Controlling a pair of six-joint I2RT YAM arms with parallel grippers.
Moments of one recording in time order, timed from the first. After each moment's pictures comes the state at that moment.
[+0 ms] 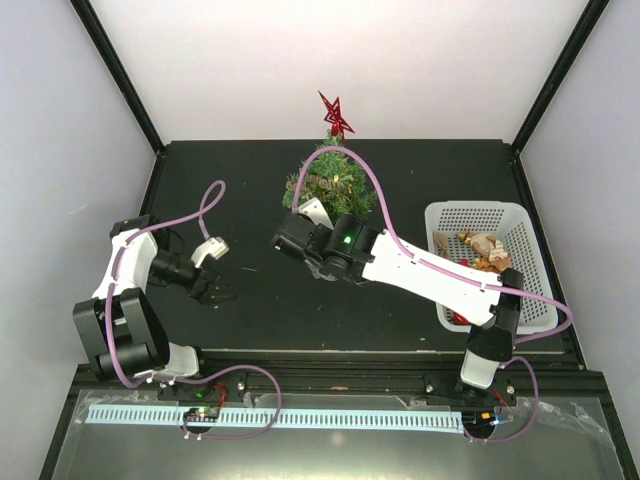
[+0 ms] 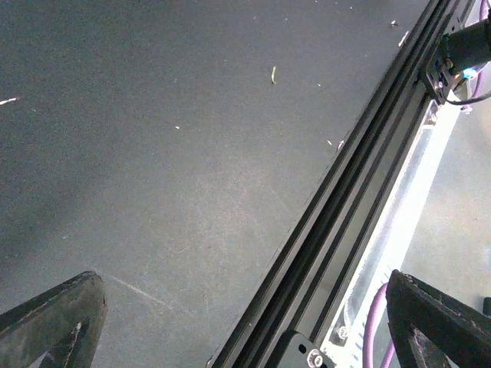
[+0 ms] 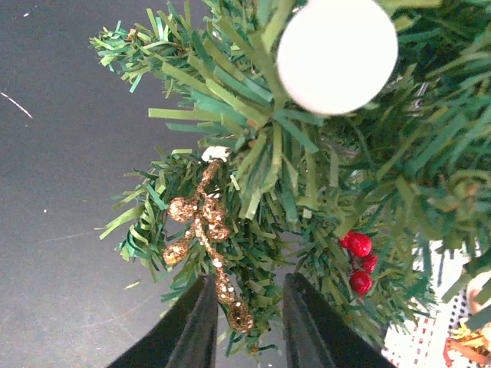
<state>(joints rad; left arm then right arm) 0.31 1.39 0.99 -1.47 0.76 1.10 1.18 1.75 1.85 -1.30 0.62 0.50</state>
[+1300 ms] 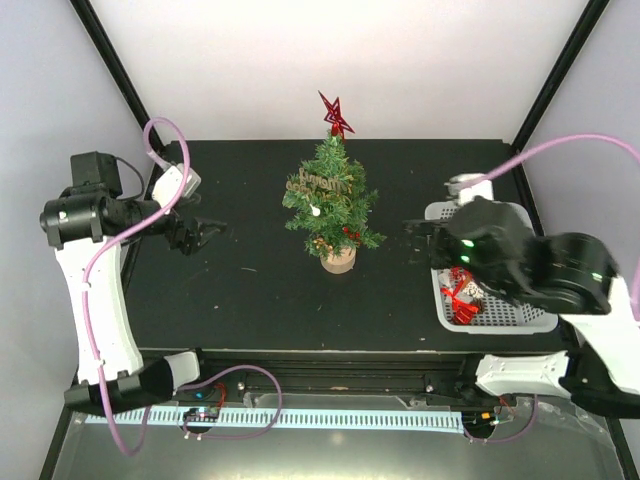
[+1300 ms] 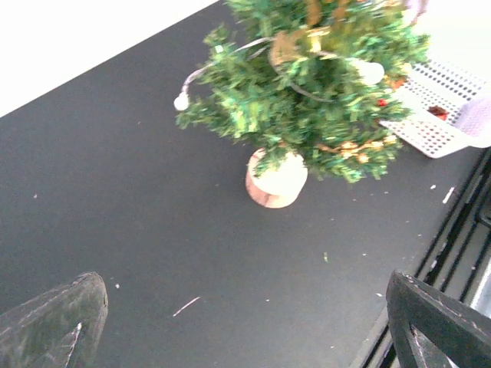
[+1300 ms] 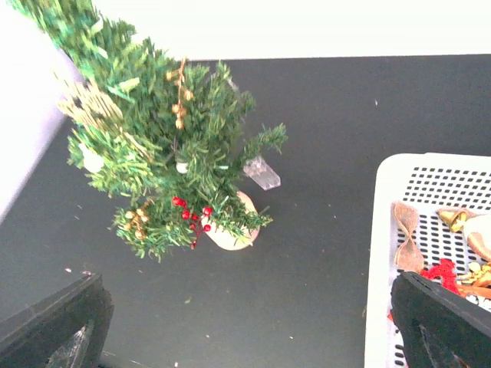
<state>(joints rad) 0.28 1.24 1.70 -1.52 0.87 0.81 1.08 1.16 1.85 -1.45 0.56 0.70</state>
